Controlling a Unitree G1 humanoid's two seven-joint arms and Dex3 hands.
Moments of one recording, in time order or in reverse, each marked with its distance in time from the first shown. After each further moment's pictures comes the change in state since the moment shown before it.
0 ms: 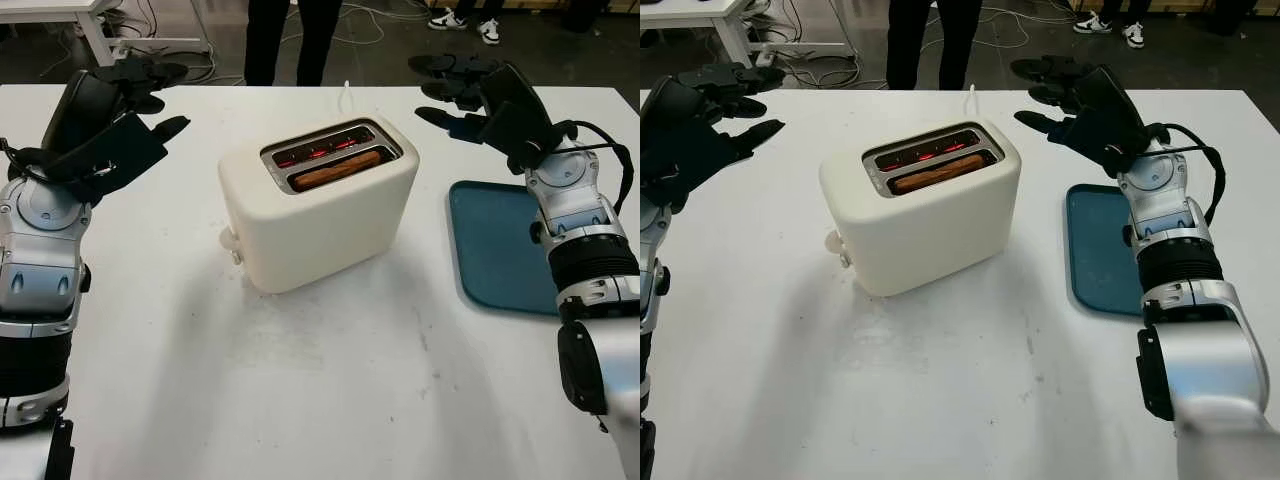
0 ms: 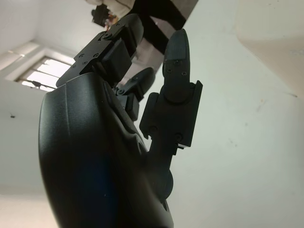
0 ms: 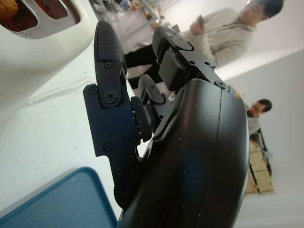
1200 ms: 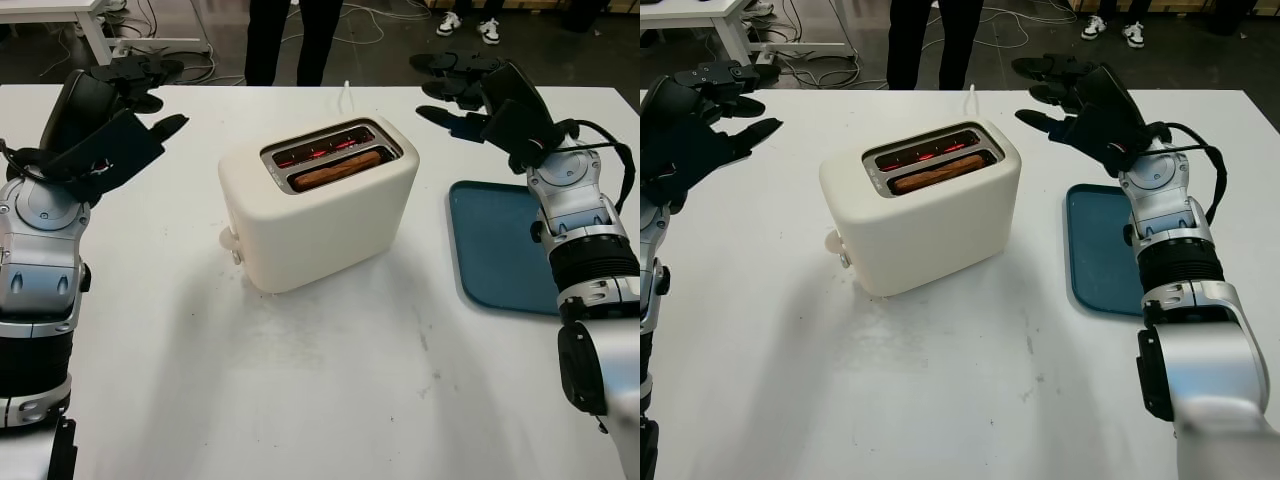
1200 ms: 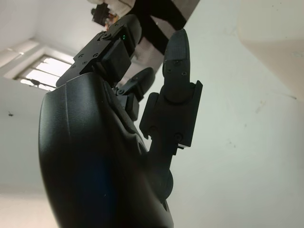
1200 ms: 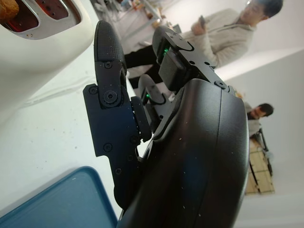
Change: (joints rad) left arm 0.000 0.001 0.006 0.000 0.000 0.003 -0.004; right arm 0.003 0.000 -0.002 -0.016 -0.001 0.018 0.005
